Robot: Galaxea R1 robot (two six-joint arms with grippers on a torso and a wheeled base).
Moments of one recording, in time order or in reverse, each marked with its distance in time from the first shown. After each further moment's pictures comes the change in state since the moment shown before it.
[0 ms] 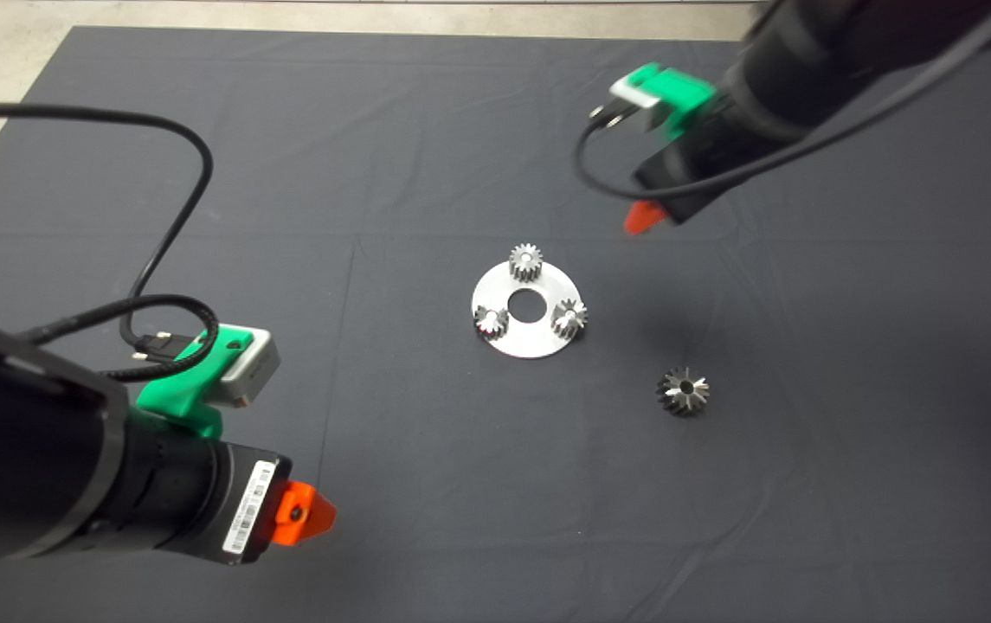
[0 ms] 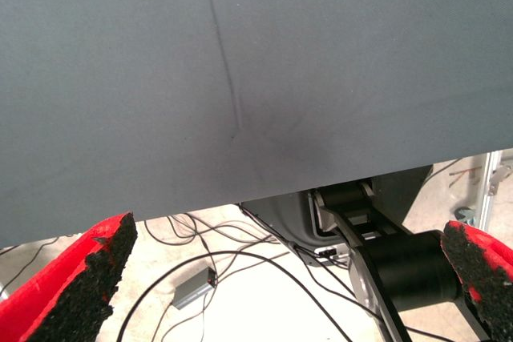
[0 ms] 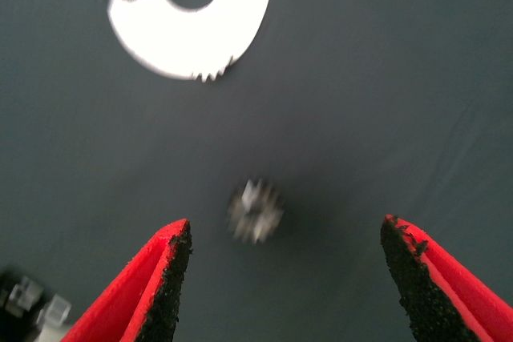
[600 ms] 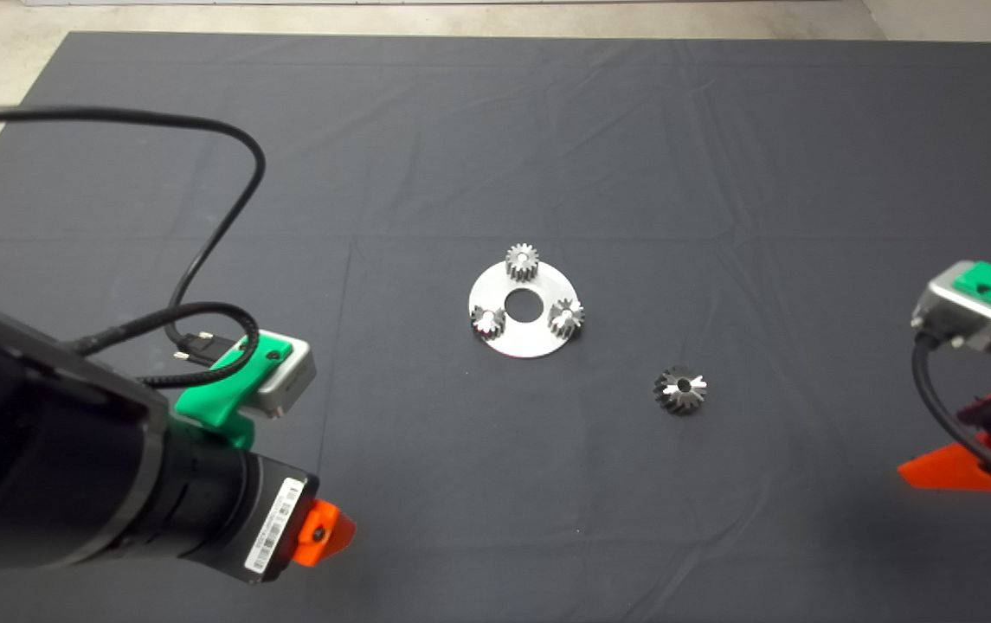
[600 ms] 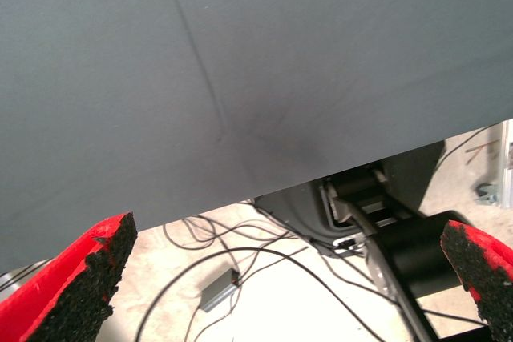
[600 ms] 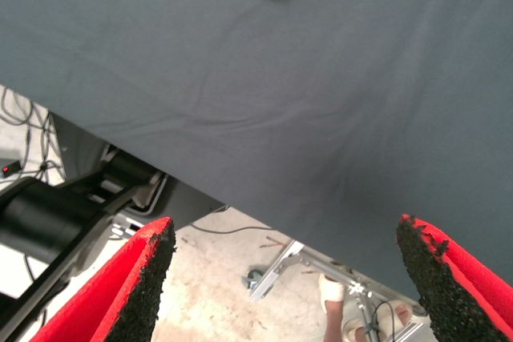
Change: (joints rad) left arm 0.000 0.080 0.000 0.000 0.001 0.052; right arm 0.039 -0.417 0.435 0.230 0.001 0.217
